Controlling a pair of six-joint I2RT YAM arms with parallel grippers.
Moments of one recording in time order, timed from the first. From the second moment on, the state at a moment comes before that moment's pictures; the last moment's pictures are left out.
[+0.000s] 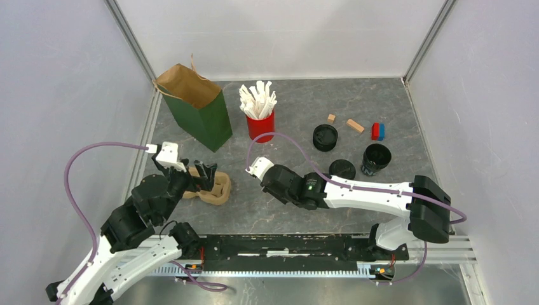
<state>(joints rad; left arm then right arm) -0.82 0.39 0.86 -0.72 -0.53 -0.29 1.22 1.47 1.03 -0.46 0.37 0.07</state>
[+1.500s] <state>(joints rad) -0.82 0.50 0.82 -0.68 -0.21 -0.26 0.56 1.68 1.19 -0.36 0.30 -0.04</state>
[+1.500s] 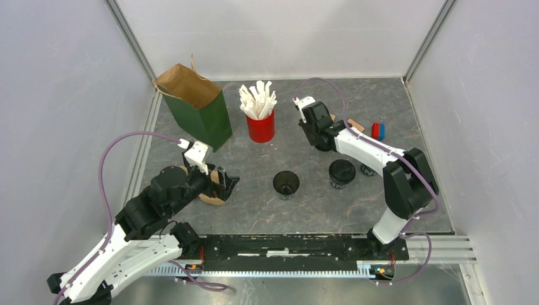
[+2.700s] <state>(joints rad) -0.82 0.47 0.82 -0.68 -0.22 -0.26 0.49 1.79 1.23 -0.33 0.21 -0.04</state>
